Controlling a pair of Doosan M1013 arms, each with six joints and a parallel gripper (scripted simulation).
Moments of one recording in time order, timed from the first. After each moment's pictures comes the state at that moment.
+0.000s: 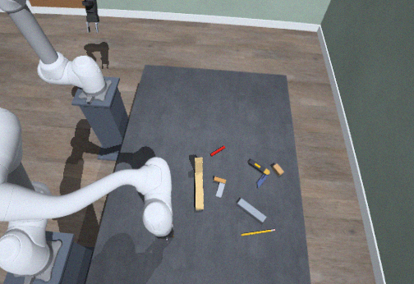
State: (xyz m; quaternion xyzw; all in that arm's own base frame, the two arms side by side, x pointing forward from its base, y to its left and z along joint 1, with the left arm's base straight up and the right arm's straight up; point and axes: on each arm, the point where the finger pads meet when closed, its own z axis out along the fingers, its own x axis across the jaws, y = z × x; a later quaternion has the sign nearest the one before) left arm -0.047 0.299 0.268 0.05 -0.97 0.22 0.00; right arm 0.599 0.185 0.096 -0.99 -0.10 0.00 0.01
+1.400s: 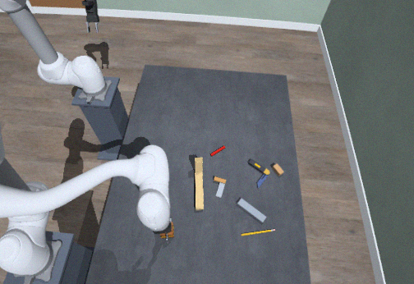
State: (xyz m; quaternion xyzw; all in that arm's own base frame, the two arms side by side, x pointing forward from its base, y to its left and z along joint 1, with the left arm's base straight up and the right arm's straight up) left arm -0.047 0.299 0.268 0.05 -0.97 0.22 0.00; right arm 0.599 0.184 0.200 -0.99 -0.10 0.00 0.01
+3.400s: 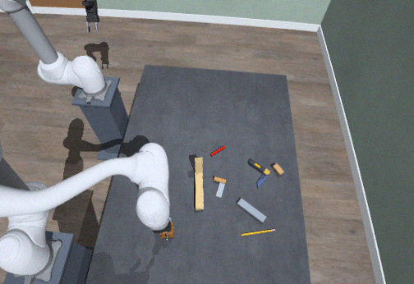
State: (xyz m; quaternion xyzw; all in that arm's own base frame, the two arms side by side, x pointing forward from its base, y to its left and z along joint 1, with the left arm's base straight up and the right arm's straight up) left arm -0.047 0.299 0.268 0.05 -0.97 0.22 0.00; right arm 0.599 0.184 0.216 -0.99 -0.10 0.00 0.01
